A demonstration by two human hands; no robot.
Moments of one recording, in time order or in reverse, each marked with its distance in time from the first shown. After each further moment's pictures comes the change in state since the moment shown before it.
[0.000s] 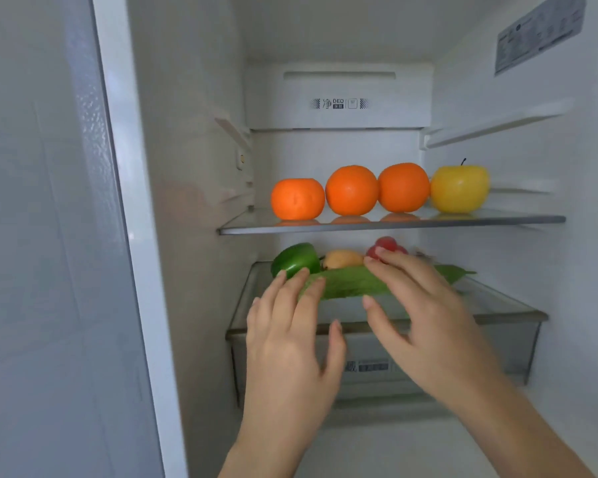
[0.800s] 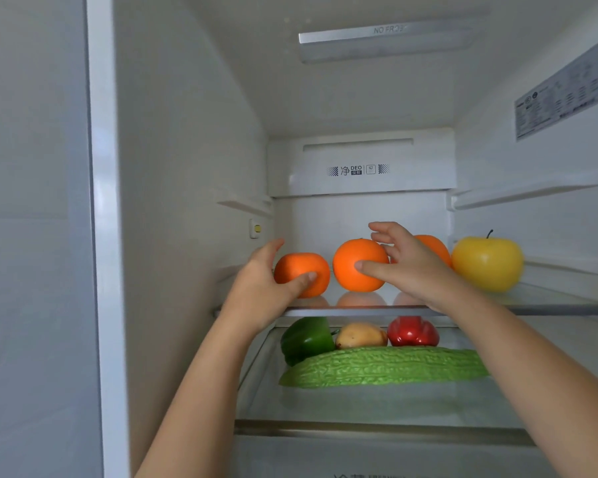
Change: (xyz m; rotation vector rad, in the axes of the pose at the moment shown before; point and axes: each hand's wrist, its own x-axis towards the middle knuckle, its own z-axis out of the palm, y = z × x) left_hand 0.155 -0.043 0.009 -0.147 -0.183 -0.382; right_hand 0.152 0.098 0.039 0.702 -0.287 0.330
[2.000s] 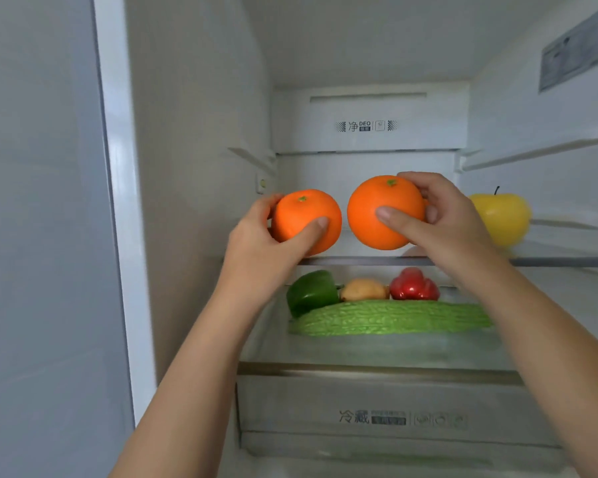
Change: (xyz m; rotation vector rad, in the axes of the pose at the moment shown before) left_hand -0.040 0.019 -0.017 -0.239 0.123 -0.031; right_hand -0.050 -0.030 0.007 0.160 0.228 -0.112
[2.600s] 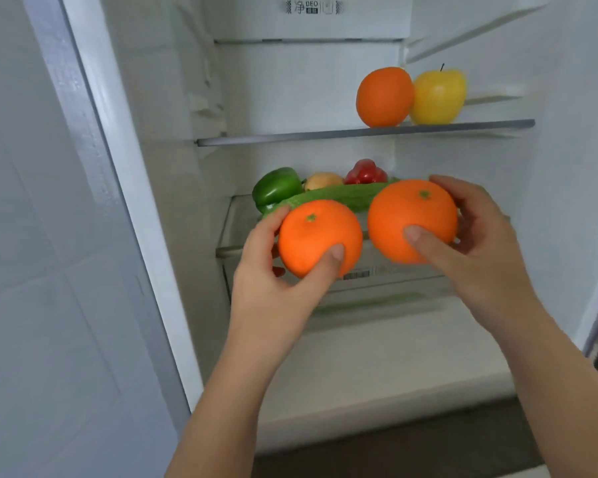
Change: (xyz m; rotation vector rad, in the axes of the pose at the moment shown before) left_hand -0.151 -0.038 -0.012 -0.286 -0.189 -0.085; right_hand -0.182 -0.021 -0.003 -0.121 0.178 0.123
